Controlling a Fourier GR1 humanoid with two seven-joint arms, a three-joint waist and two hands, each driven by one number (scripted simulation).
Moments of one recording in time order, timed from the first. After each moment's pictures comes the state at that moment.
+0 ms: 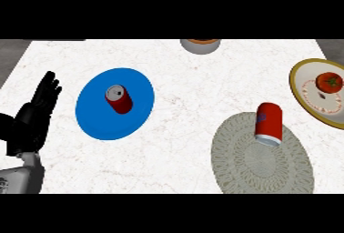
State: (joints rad) left arm -0.15 0.24 0.14 -1.57 -0.02 0.04 0.14; right arm -0.81 -0.69 -0.75 -0.34 0.65 -0.42 0.02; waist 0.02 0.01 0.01
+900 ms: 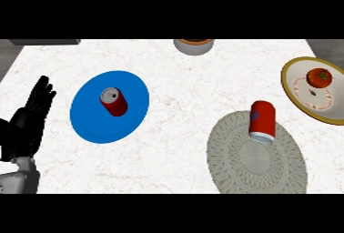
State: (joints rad) left arm -0.11 0.25 0.16 -1.58 -0.03 0.04 0.13; right arm -0.37 -0.72 -1.09 -0.56 0.14 0.01 -0.28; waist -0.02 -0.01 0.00
